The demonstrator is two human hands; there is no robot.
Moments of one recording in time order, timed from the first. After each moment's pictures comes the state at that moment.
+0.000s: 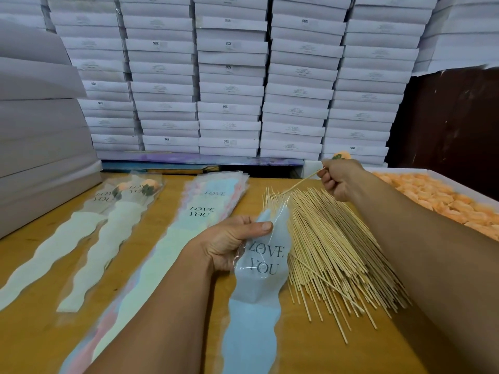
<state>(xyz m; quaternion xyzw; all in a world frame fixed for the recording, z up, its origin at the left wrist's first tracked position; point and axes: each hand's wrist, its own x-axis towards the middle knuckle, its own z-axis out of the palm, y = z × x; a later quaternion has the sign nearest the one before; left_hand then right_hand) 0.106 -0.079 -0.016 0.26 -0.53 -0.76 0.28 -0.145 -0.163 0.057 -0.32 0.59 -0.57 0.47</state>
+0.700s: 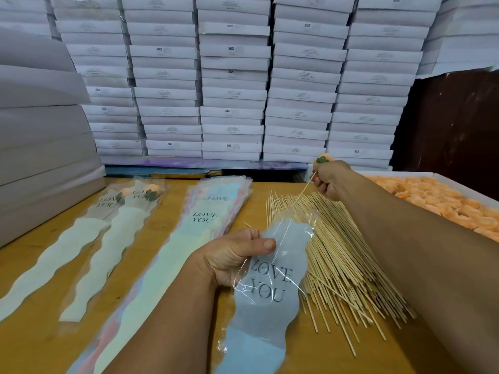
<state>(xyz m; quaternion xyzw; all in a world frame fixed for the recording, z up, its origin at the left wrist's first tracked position) 0.107 -0.074 -0.022 0.18 -0.55 -0.79 0.22 -0.135 -0.207 0.049 -0.34 0.65 -0.53 0.42</state>
